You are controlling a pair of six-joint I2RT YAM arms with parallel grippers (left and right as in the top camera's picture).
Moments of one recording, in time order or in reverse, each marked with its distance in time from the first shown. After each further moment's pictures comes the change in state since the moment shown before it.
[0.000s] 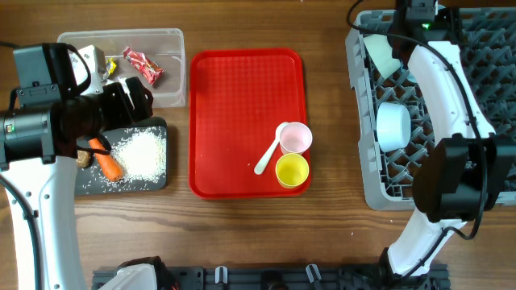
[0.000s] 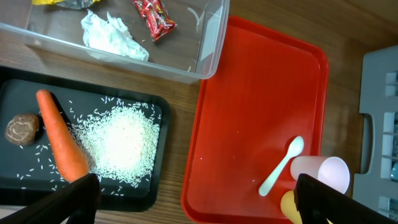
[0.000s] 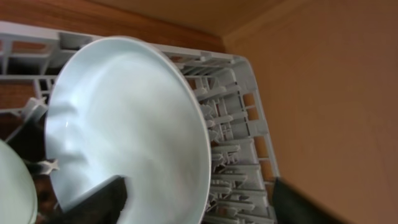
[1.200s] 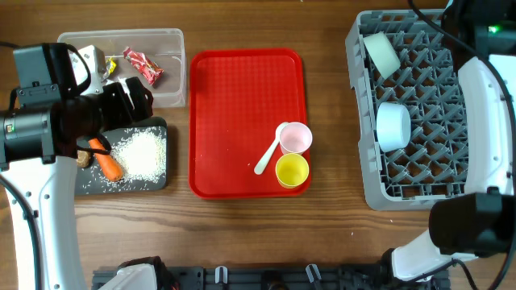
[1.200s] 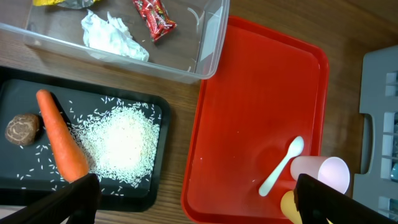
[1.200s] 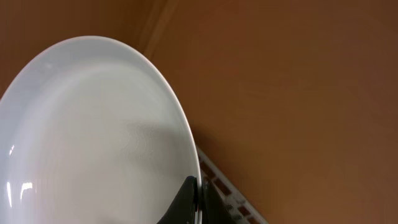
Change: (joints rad) left arm 0.000 0.000 0.000 0.000 0.000 0.000; right arm -0.107 -0.203 0.073 -0.005 0.127 0.166
